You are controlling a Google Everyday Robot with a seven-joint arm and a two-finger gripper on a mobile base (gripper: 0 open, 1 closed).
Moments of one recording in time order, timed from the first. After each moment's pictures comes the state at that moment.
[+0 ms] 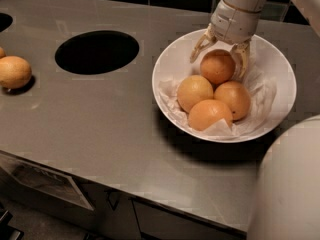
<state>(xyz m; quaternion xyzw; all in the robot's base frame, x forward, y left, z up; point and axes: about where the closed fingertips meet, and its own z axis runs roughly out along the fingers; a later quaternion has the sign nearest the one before) 0.587 -0.151 0.911 -0.96 0.27 0.02 0.09</state>
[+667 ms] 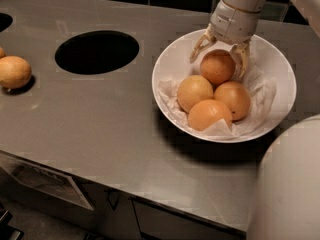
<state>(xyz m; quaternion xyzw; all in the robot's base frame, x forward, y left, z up) 0.587 -0.151 0.911 -0.96 0.27 0.02 0.09</state>
